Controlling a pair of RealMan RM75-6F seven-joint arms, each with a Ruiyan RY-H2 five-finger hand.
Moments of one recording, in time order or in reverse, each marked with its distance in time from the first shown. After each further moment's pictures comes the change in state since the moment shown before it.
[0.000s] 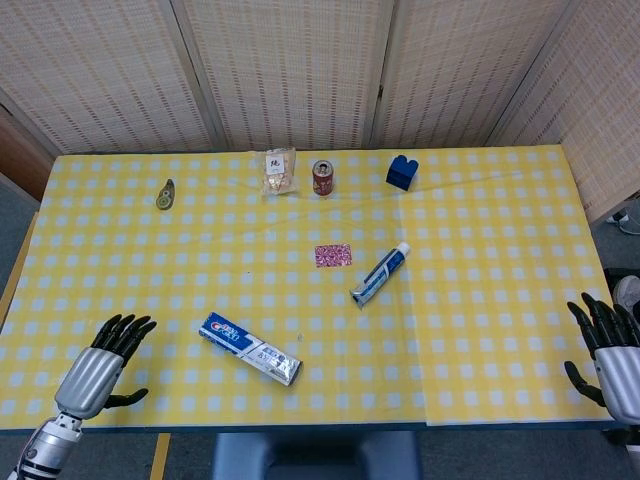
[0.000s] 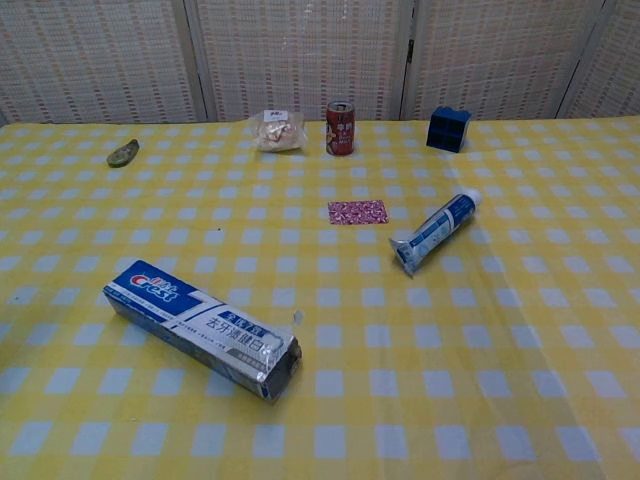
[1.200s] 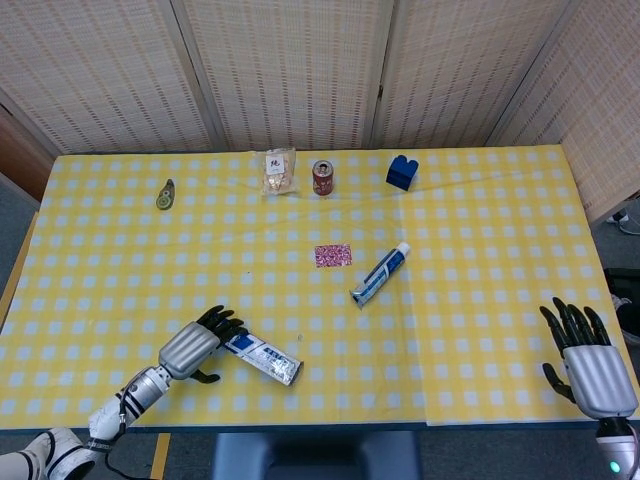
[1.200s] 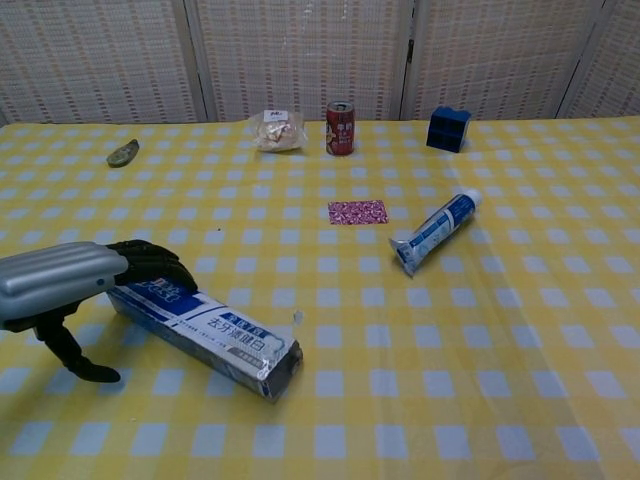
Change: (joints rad) left arm -0.336 -0.294 -0.046 0.314 0.044 -0.381 -0.141; right arm 0.028 -0.070 0.001 -0.004 0.028 -0.087 -0.142
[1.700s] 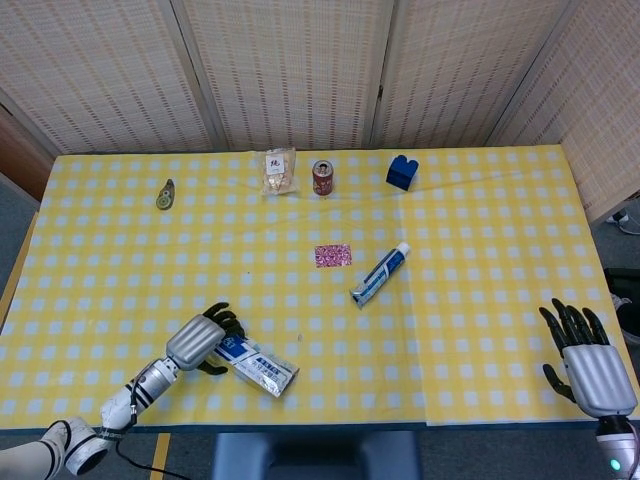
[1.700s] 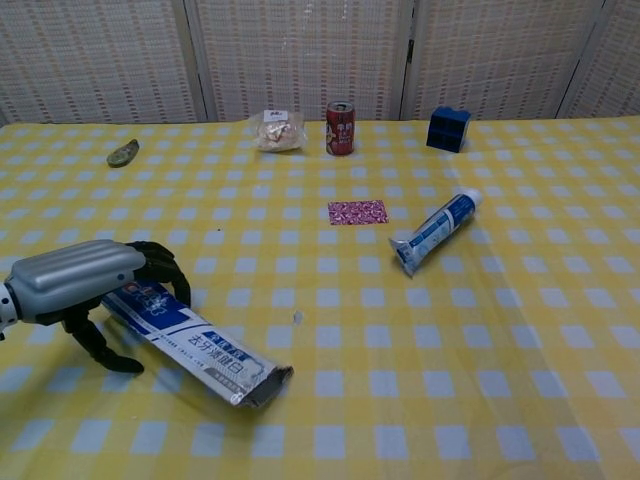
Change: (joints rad) left arm -0.032 -0.107 0.014 0.177 -0.003 0.048 -0.097; right arm 0.010 0.007 -0.002 -0.003 0.016 -0.030 0.014
